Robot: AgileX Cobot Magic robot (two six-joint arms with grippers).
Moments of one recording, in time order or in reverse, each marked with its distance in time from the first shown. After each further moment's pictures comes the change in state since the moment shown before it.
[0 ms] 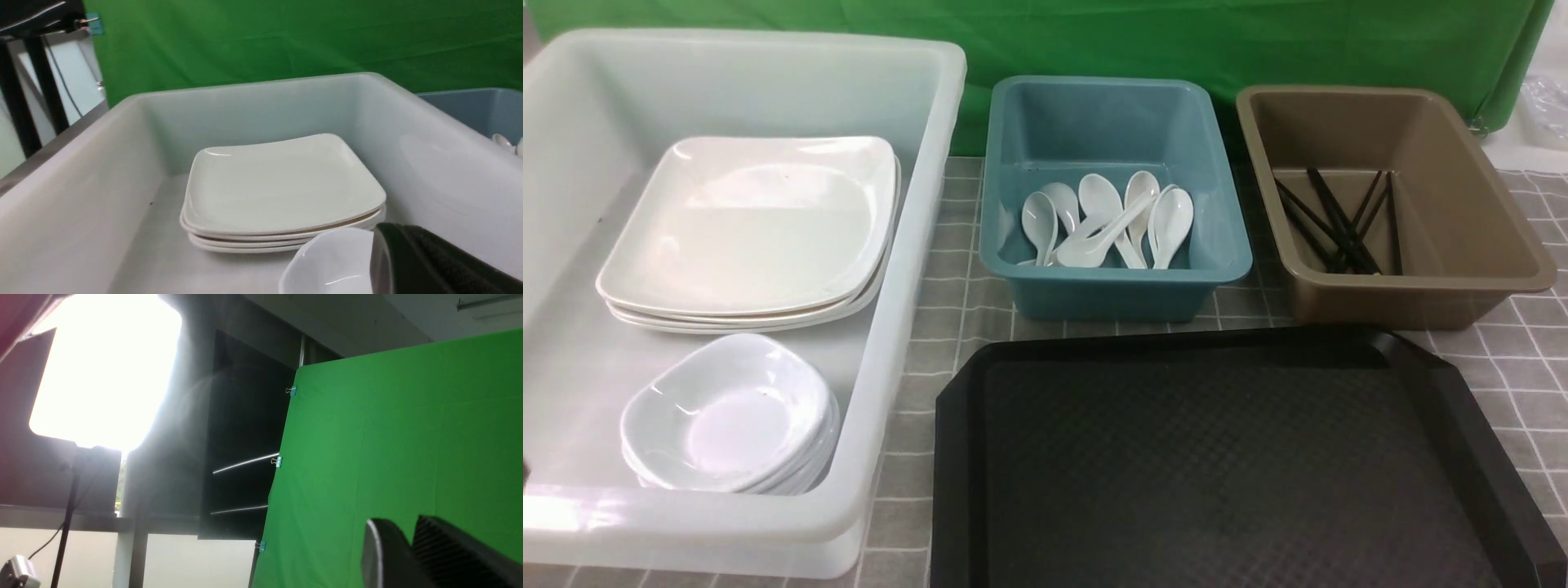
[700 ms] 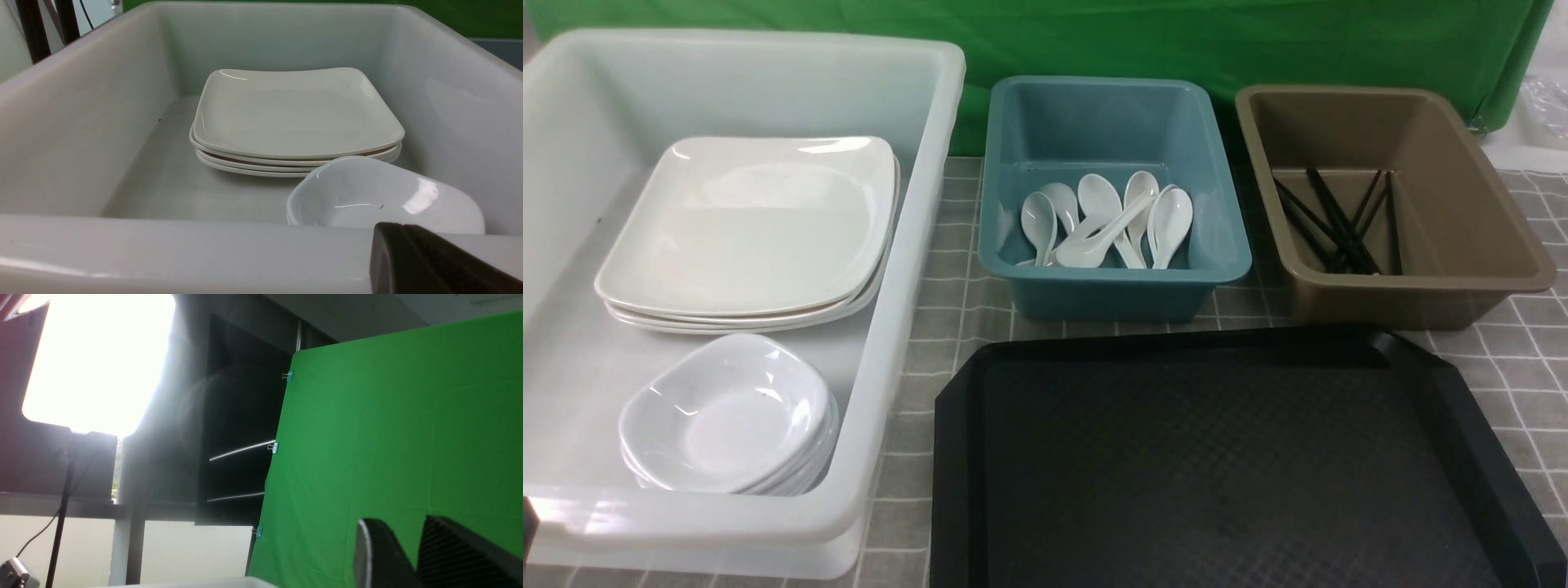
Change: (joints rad) right arm 0.000 0.000 0.001 0.000 0.035 -0.001; left arm 0.041 -0.014 0.004 -0.002 0.148 -0.067
